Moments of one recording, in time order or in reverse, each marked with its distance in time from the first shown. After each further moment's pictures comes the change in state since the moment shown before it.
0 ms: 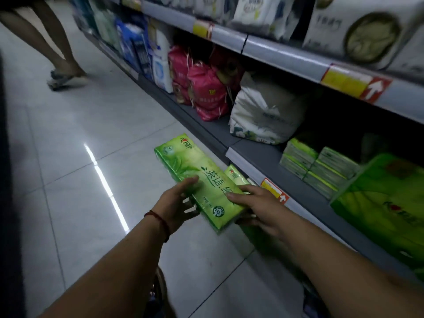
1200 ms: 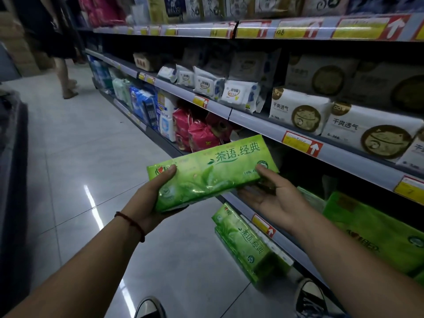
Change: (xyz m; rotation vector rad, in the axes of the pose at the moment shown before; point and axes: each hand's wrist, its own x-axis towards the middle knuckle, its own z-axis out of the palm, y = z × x) left_hand -0.130 0.118 0.025 0.056 -0.113 0.250; right_hand -0.103 -0.113 -0.022 0.740 -0.031 -0.264
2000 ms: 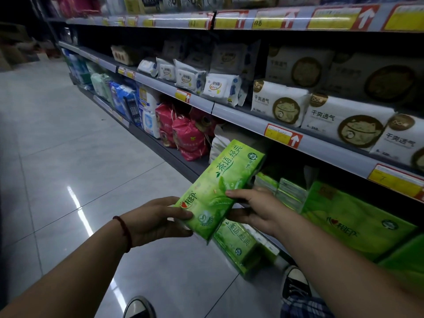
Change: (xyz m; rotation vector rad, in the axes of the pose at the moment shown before) left_hand 0.005 -0.032 0.012 0.262 -0.329 -0.313; right_hand 0.008 0.021 -0.030 -0.388 0.054 0.100
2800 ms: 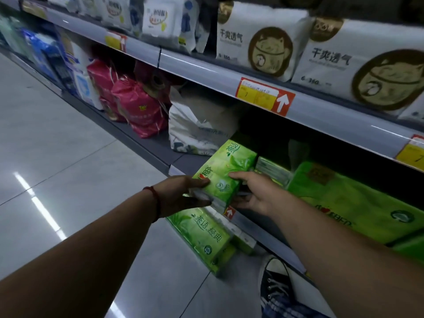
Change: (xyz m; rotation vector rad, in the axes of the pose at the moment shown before) left_hand 0.233 -0.019 0.060 -0.066 -0.041 -0.139; right_hand 0.126 0.014 -0.110 -0.052 0.292 0.123
